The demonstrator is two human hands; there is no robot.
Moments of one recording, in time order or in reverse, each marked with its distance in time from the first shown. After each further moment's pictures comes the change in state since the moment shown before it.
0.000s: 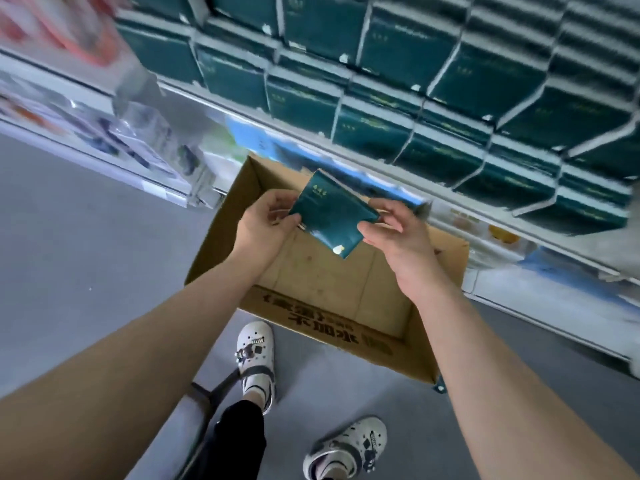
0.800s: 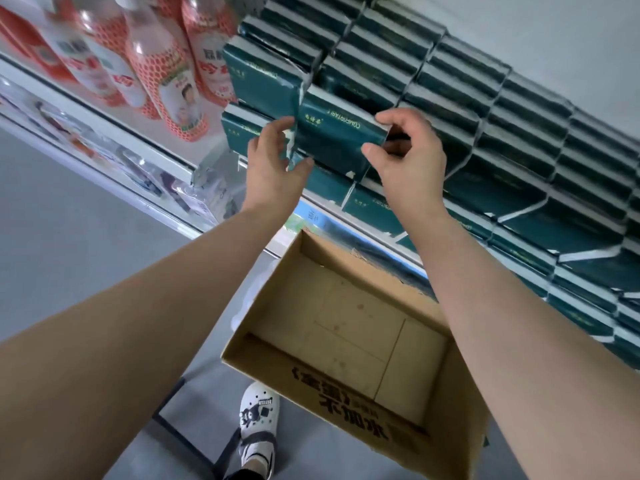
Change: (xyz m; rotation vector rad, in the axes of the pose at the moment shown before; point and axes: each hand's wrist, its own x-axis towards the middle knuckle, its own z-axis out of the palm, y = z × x) left_hand 0.149 0.080 -0.123 -0.102 0.298 0.213; right_hand 0.130 -0.180 0.153 -0.405 0.170 -0.633
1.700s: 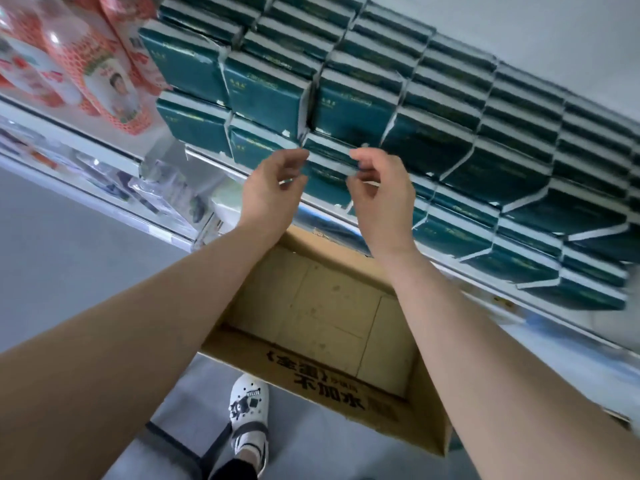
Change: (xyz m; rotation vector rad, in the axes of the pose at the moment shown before) left_hand -0.069 0.012 0.063 0.120 -0.159 0.061; right_hand -0.077 0.052 -0.056 -0.022 0.047 -0.027
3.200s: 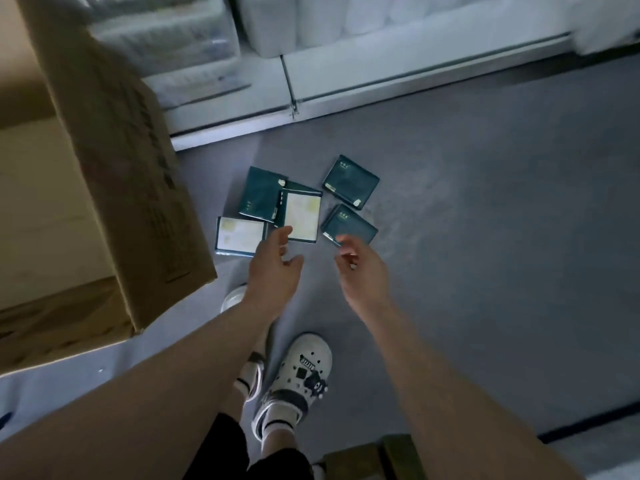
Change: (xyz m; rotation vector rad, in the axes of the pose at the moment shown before) left_hand -0.418 -0.240 0.492 0.423 -0.792 -0.296; right_hand -0.501 0.497 -0.199 0.085 0.155 1.070
